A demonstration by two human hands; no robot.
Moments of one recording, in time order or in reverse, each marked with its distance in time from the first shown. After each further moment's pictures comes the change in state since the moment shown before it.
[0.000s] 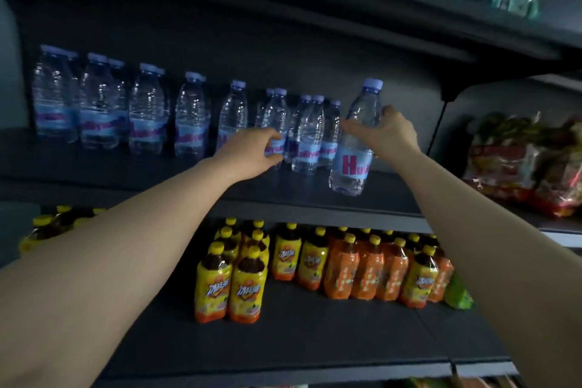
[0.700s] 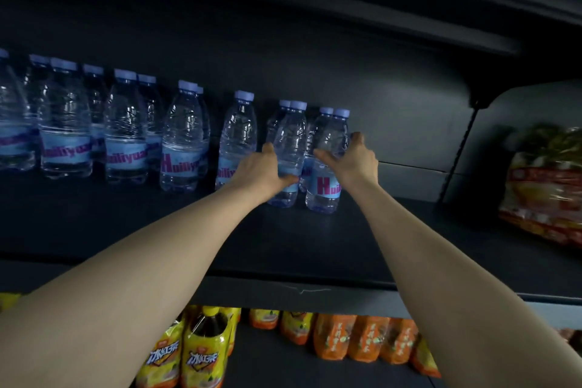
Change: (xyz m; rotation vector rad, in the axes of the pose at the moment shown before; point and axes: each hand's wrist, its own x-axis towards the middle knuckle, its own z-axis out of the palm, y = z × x) left_hand 0.152 0.013 0.120 0.041 0.088 -0.245; right_hand 0.141 0.079 0.112 -0.005 -0.019 -0.038
